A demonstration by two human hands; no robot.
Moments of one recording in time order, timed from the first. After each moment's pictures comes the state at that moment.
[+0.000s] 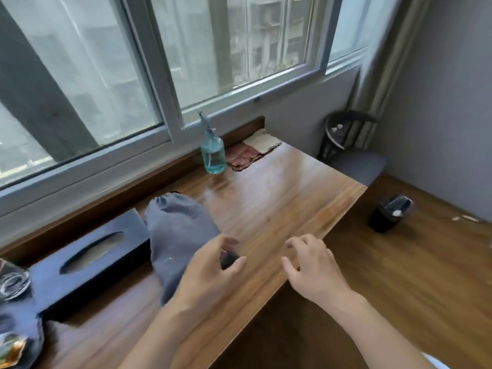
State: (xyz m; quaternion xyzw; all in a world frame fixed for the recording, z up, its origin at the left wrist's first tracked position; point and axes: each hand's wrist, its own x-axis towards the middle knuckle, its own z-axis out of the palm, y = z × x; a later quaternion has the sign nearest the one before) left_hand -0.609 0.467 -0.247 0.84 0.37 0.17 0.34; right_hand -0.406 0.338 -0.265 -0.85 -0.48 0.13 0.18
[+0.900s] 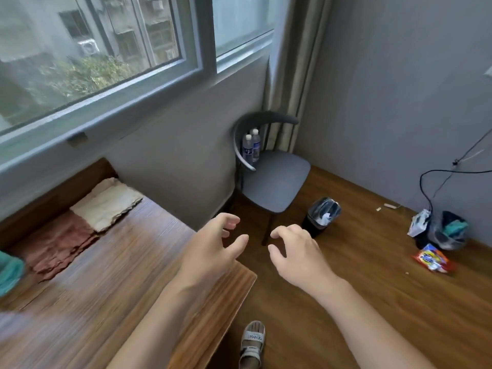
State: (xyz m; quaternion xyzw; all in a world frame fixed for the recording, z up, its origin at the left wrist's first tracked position) left_hand -0.091 0.543 -0.282 0.85 0.29 0.13 0.41; right_hand 0.048 0.383 -0.289 -0.90 -0.37 0.15 0.19
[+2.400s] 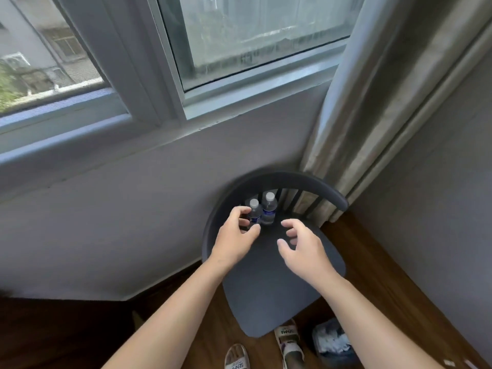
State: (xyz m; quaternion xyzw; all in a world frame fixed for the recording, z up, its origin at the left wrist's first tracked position) left_hand 0.450 0.787 -0.418 0.65 0.55 0.16 0.50; right_hand 0.611 0.685 -0.414 -0.79 -0.44 0.32 0.27
